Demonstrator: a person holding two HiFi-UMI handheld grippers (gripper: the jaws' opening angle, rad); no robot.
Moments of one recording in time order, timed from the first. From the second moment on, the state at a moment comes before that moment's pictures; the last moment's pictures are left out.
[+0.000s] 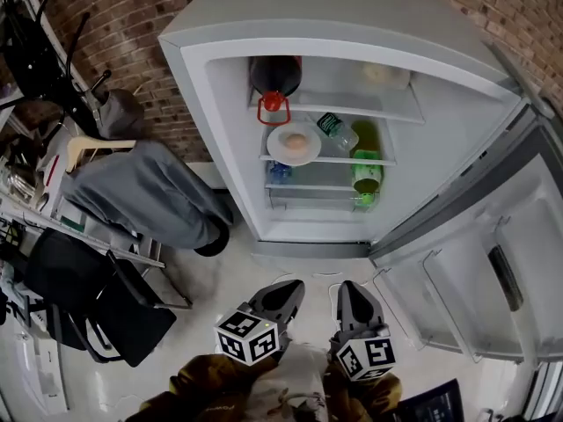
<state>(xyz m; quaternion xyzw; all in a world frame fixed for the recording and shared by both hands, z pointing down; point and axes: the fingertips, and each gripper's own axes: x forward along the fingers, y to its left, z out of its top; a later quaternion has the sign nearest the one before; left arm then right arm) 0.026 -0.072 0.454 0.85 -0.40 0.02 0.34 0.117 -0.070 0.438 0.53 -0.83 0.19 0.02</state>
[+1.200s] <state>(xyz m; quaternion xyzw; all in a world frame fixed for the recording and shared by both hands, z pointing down) -0.026 -0.172 0.460 0.89 -0.34 0.06 0.29 0.033 -0.179 0.447 0.55 -0.80 0.22 -0.03</state>
